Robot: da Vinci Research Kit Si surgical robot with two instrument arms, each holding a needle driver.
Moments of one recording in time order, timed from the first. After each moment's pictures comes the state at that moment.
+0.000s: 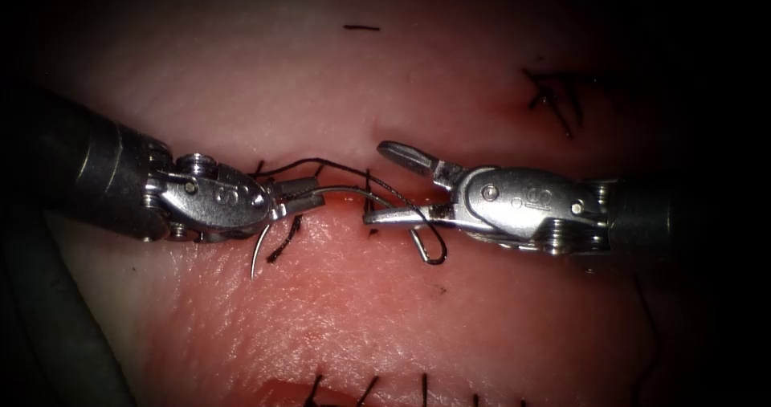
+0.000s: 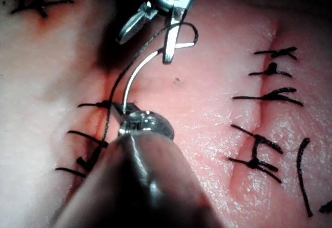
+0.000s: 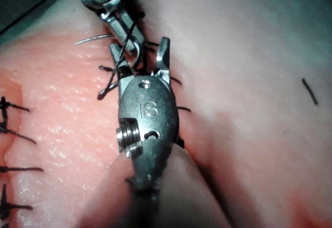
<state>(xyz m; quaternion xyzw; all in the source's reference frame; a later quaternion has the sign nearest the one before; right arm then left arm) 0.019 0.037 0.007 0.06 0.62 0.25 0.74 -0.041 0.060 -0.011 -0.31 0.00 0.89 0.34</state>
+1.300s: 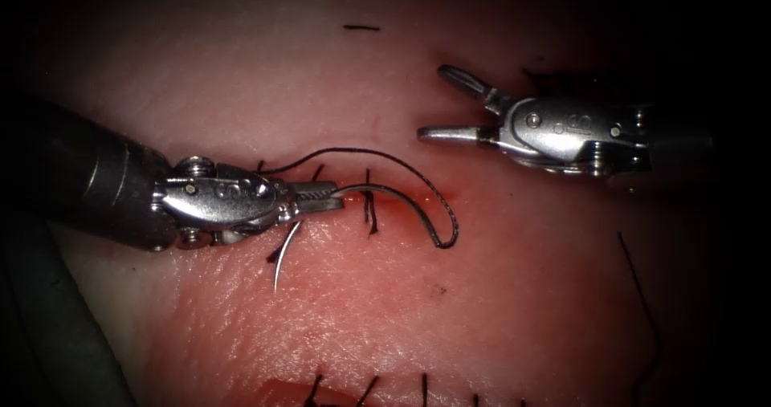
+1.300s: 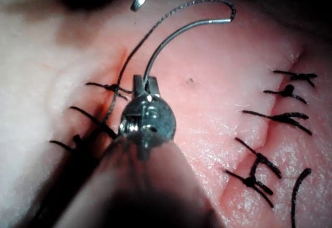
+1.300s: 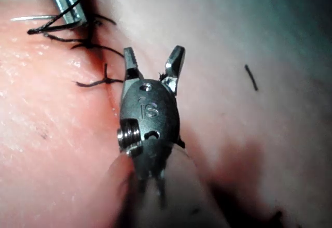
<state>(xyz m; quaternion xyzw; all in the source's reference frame) 0.013 0.043 0.010 -0.03 0.59 0.23 0.77 -0.042 0.061 -0.010 -0.46 -0.15 0.77 0.41</state>
